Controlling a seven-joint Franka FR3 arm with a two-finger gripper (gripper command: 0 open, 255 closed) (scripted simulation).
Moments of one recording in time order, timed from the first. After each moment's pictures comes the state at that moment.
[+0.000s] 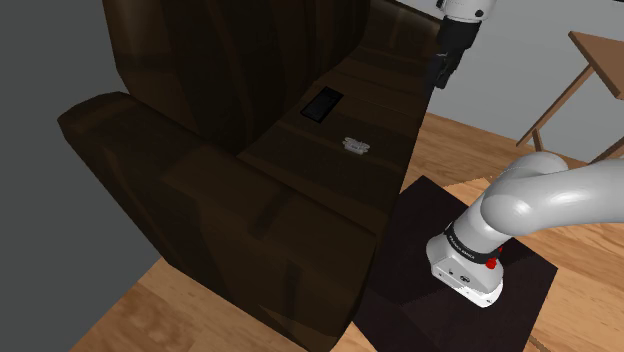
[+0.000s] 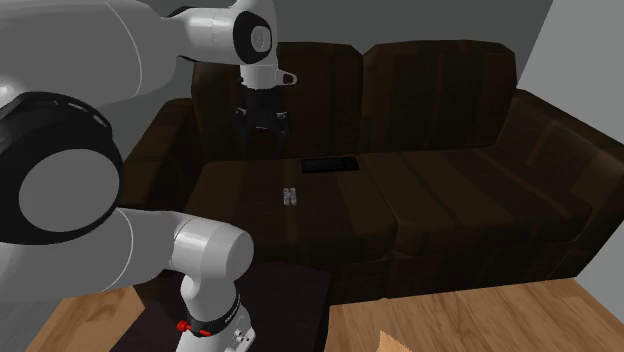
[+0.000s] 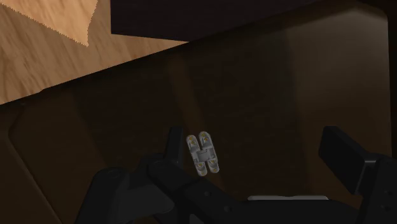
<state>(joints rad) -0.01 -0.78 -0.07 -2.38 -0.04 1.53 -0.16</state>
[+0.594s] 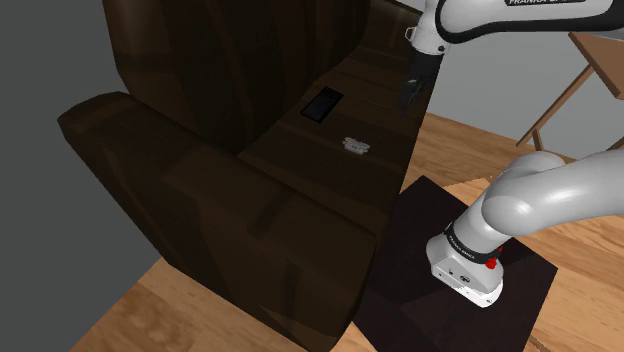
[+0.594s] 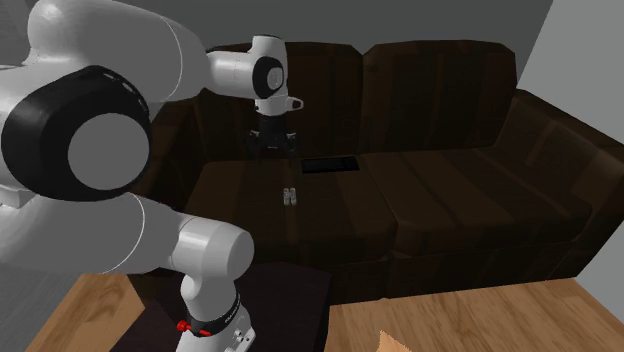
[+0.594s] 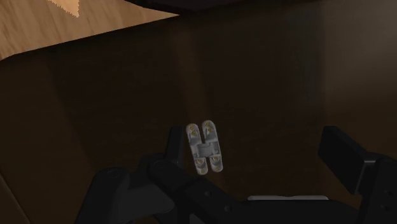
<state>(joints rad) 0.01 -0.66 -0.11 -2.51 -0.05 1.80 -0.24</state>
